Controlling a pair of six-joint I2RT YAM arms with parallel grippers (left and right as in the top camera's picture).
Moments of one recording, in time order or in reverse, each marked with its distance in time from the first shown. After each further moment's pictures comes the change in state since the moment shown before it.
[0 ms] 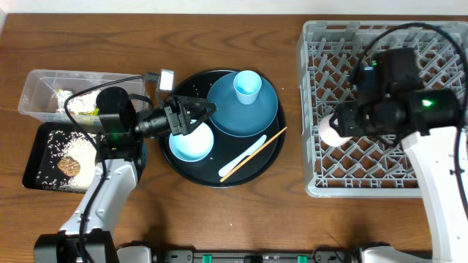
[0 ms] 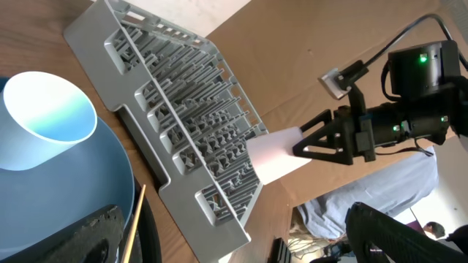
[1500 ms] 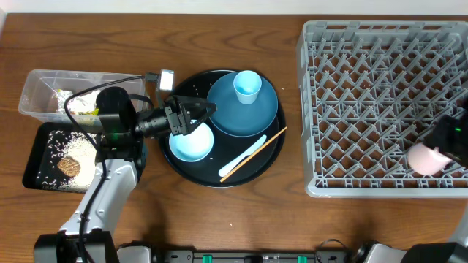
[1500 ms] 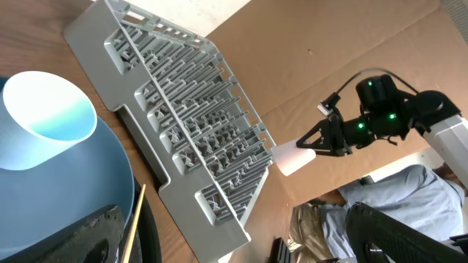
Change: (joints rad) left arm 0.000 0.000 0.000 0.000 -0.001 0.000; right arm -0.690 0.034 -0.013 -0.063 0.113 0.007
